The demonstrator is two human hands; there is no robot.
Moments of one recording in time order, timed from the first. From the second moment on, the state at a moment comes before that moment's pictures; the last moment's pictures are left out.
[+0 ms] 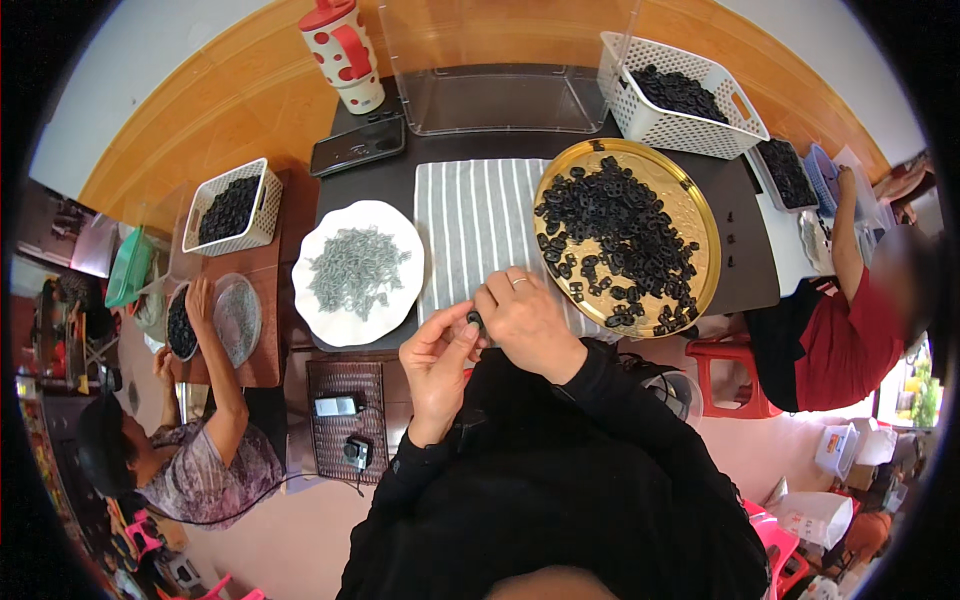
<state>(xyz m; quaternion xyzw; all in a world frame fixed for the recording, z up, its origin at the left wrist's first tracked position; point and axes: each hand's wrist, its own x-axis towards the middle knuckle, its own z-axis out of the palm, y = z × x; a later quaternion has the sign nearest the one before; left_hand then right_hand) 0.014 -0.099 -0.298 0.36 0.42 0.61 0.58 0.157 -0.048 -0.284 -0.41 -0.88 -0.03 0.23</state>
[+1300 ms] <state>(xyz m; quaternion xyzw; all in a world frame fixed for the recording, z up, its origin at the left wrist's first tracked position) 0.121 -0.011 -0.254 0.89 0.40 0.15 0.14 0.274 -0.101 -0.284 -0.46 -0.47 0.33 0.68</state>
